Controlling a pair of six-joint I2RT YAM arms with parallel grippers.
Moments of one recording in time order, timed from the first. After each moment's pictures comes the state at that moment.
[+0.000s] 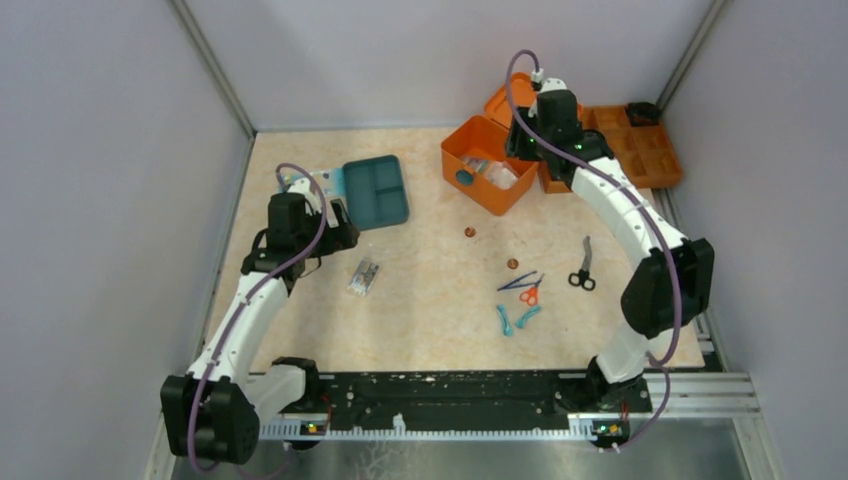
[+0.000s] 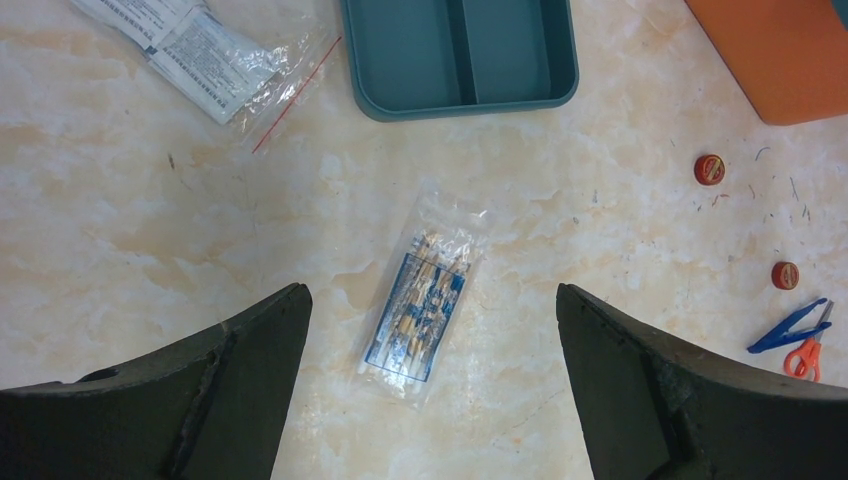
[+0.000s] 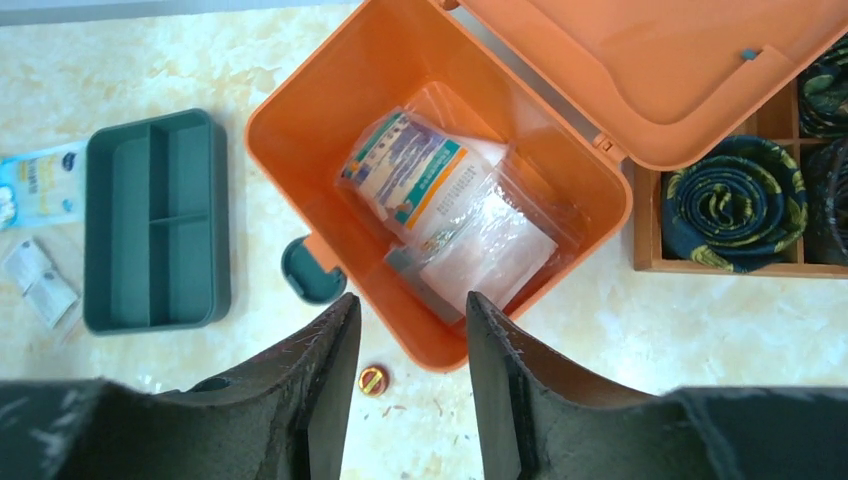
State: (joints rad) left arm -0.13 1.04 0.77 -0.36 0.07 -0.35; right arm 0.34 1.71 1.61 -0.44 0.08 0.30
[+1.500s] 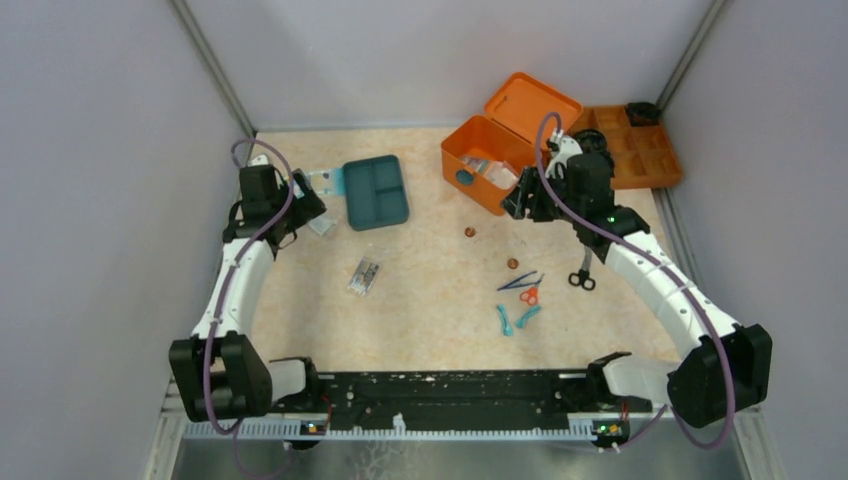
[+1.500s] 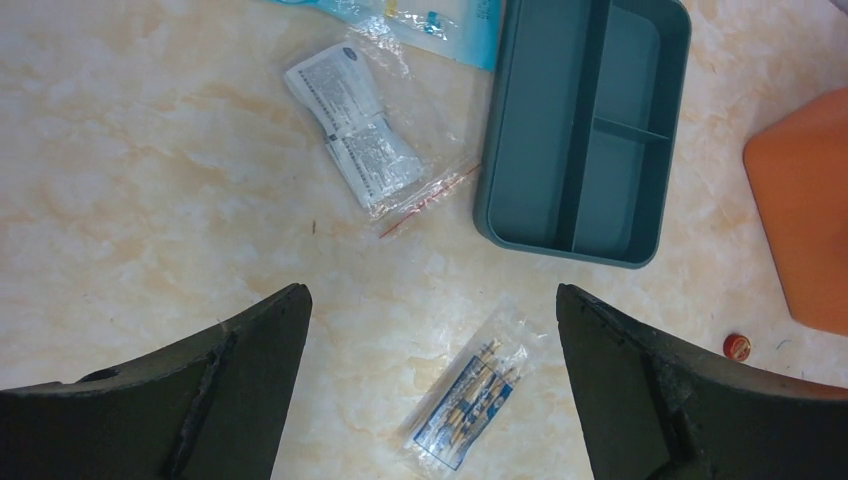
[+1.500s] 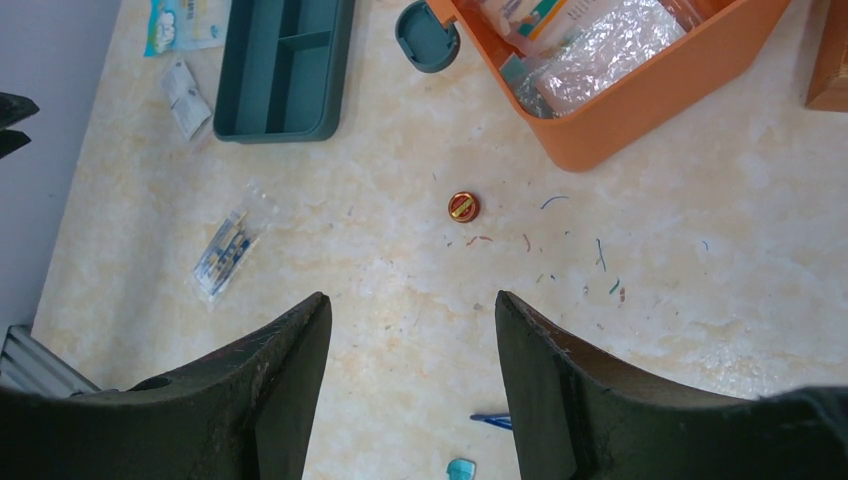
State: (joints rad) left arm 0.05 1.23 0.97 -0.40 -0.02 -0.43; right arm 0.34 1.21 1.03 -0.32 -0.21 0.37
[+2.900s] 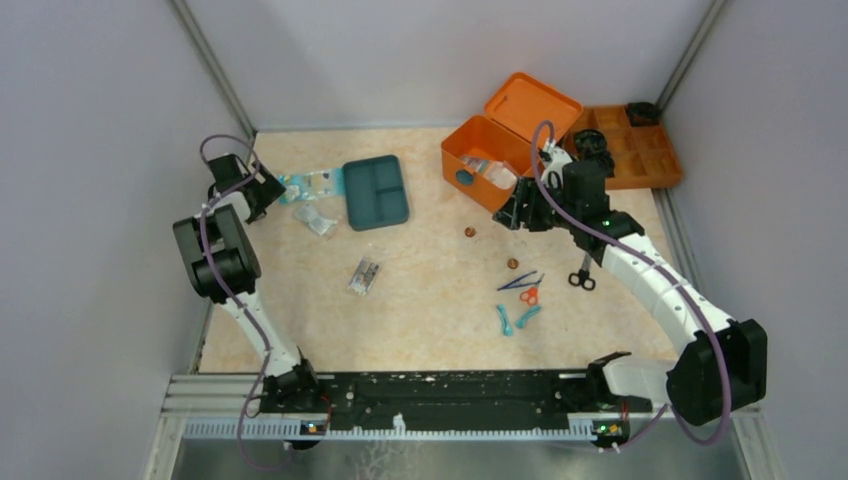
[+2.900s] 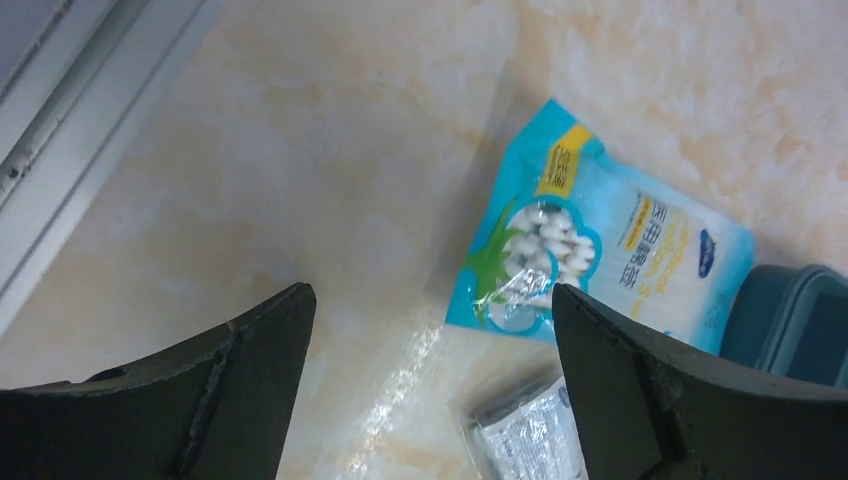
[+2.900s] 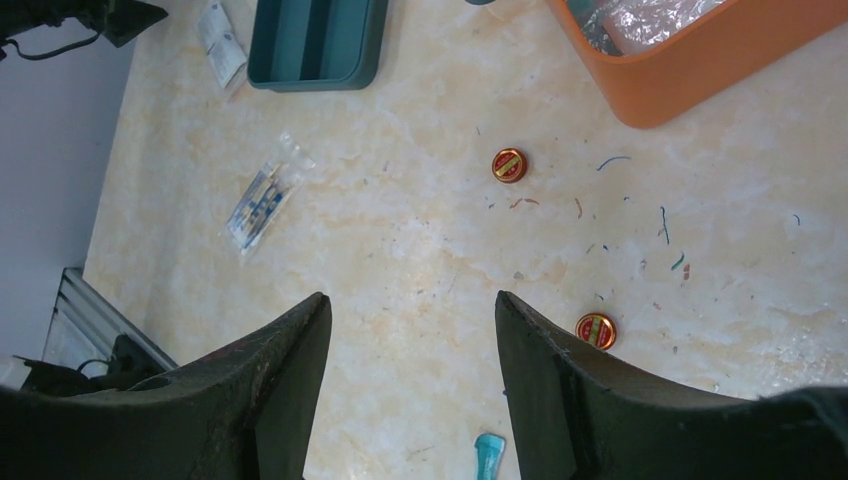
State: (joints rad) left arm 0.36 2.01 1.31 -0.05 0.09 -0.43; right arm 0.34 1.22 0.98 -0.30 -0.33 0.39
